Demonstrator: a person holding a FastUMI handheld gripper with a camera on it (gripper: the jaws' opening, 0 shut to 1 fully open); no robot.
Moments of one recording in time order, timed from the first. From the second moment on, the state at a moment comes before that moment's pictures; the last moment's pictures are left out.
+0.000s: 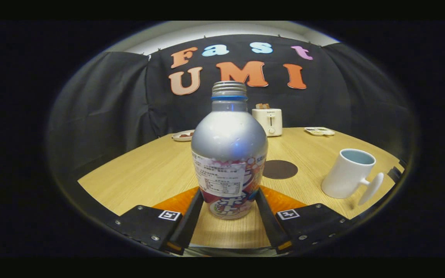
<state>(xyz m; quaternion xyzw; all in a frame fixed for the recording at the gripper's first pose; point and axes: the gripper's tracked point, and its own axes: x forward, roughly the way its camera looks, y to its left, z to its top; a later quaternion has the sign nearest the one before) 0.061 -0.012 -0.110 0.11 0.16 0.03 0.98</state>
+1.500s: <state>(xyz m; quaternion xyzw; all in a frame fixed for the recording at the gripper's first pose) 0.073 -0.069 -0.046 0.63 0.07 -0.03 0.77</state>
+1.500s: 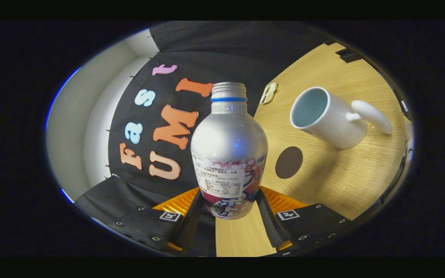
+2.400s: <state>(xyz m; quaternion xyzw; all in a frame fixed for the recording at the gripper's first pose) 0.097 -0.068 -0.029 0.76 0.06 -0.04 0.64</state>
